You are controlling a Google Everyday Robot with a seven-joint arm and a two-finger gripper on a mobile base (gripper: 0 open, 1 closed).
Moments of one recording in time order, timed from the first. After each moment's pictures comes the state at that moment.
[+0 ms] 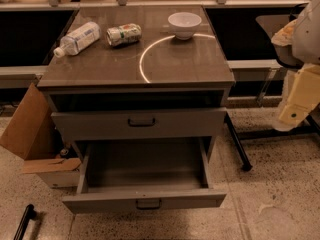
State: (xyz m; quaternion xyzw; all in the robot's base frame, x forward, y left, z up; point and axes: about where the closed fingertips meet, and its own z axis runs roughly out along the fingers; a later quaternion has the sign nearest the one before) arm 0.438 -0.215 0.981 -0.60 0.78 -0.04 0.17
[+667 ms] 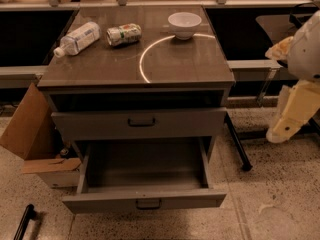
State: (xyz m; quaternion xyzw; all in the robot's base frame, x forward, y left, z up) arm 0.436 -0.212 0.956 -0.60 0.78 -0.01 0.19
